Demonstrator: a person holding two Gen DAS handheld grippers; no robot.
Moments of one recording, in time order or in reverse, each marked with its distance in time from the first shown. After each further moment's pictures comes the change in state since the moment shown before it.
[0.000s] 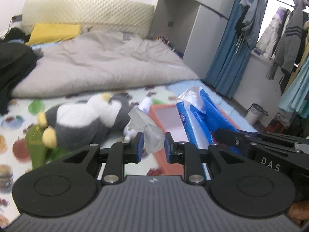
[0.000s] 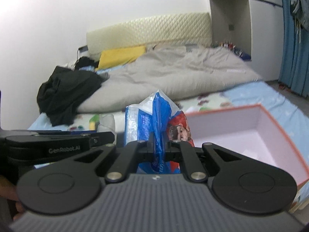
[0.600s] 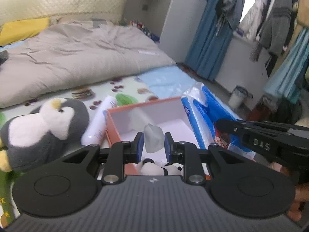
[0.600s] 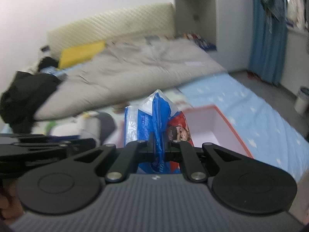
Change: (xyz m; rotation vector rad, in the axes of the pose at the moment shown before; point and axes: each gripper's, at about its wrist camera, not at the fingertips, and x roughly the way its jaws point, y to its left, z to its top) left arm 0.119 -0.076 0.035 0.085 0.136 -0.116; right arm 0.050 -0.113 0.030 0.086 0.096 -0.212
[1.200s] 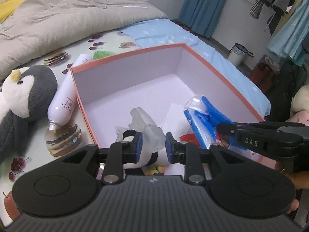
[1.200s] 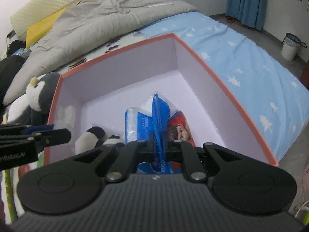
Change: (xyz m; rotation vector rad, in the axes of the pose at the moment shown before) left arm 0.124 -0.023 -0.030 0.062 0.254 -0.019; right arm 0.086 -0.078 -0.062 0.140 0.275 -0.084
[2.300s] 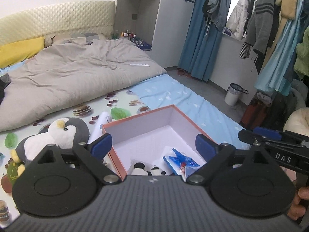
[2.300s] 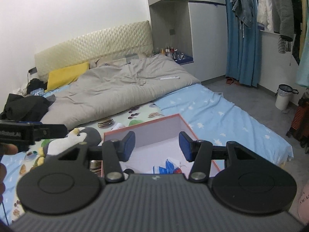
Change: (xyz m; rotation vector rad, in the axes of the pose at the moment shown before) left arm -0.231 -0.036 -0.003 0.028 -0.295 0.044; right arm -0.212 0.017 -0.012 -0.045 -0.399 0.034
